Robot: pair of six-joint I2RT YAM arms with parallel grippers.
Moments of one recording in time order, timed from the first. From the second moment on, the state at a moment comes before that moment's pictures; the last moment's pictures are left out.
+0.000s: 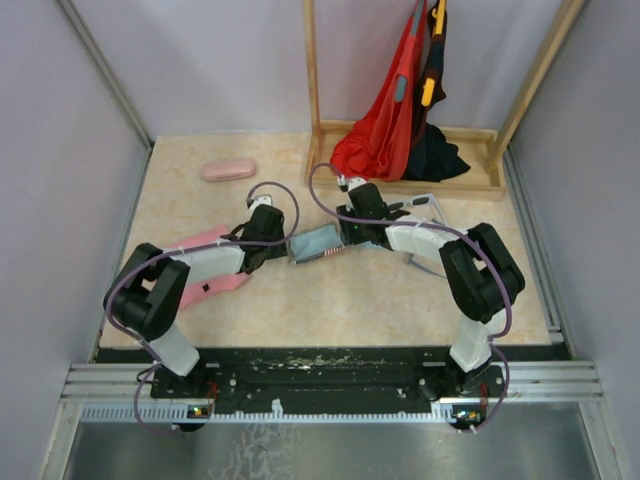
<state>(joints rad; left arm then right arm) -0.55 1.66 0.82 0.00 -0.34 -0.54 0.57 1.79 1.09 -0.11 0.02 0.21</state>
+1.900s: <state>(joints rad) -0.50 1.35 0.72 -0.05 -0.35 -0.53 0.48 1.62 0.87 -0.02 -0.13 0.31</state>
